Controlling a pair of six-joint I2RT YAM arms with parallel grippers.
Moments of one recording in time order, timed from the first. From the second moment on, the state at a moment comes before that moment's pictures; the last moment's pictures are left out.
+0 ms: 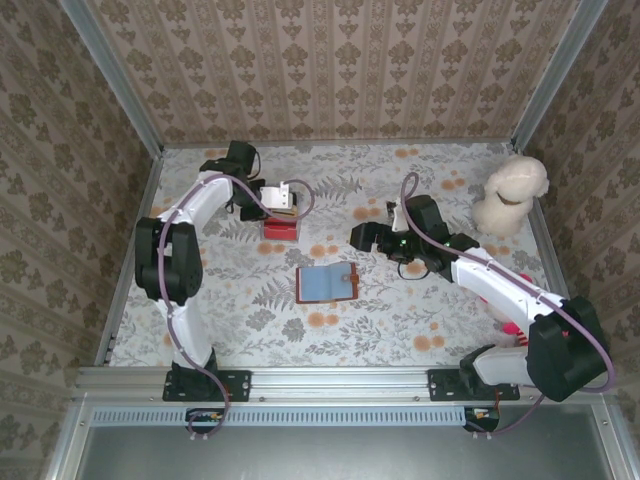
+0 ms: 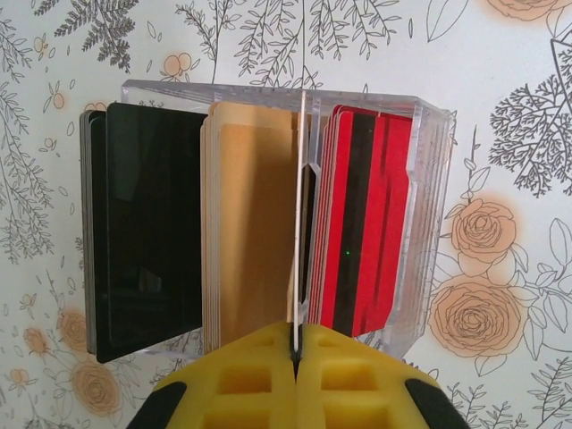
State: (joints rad) left arm -0.28 1.93 1.57 -0.85 0.25 1.36; right arm 0.44 1.31 0.85 -0.25 -0.39 0.70
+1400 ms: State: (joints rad) left arm -0.25 2.00 1.69 -0.88 0.33 1.38; right arm 0.45 1.32 0.87 -0.25 -0.38 0.71
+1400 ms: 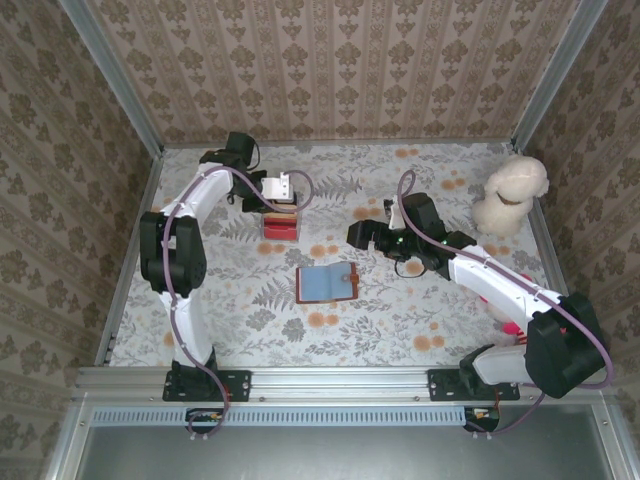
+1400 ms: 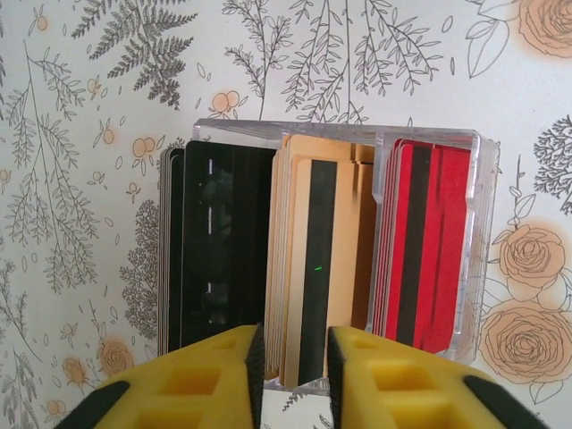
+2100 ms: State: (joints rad) left arm -0.28 1.58 1.28 -0.46 0.37 1.02; right arm 0.69 1.52 1.03 -0.37 -0.21 0.65
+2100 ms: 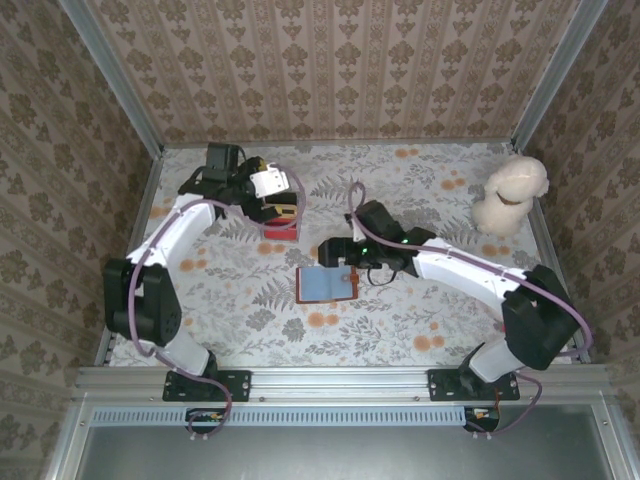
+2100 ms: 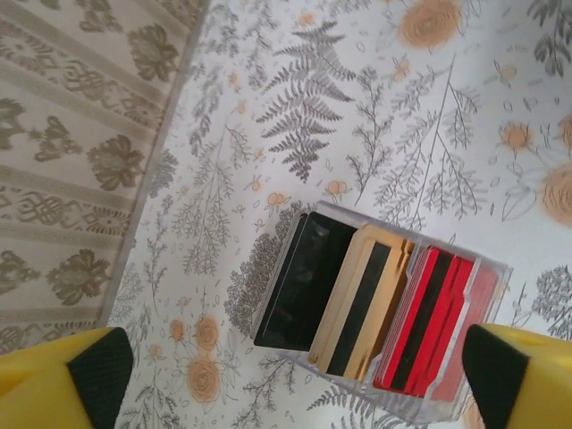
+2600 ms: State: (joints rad) left arm -0.32 1.34 0.86 -0.06 0.08 0.32; right arm 0.89 1.76 1.20 -0.50 -0.02 0.59
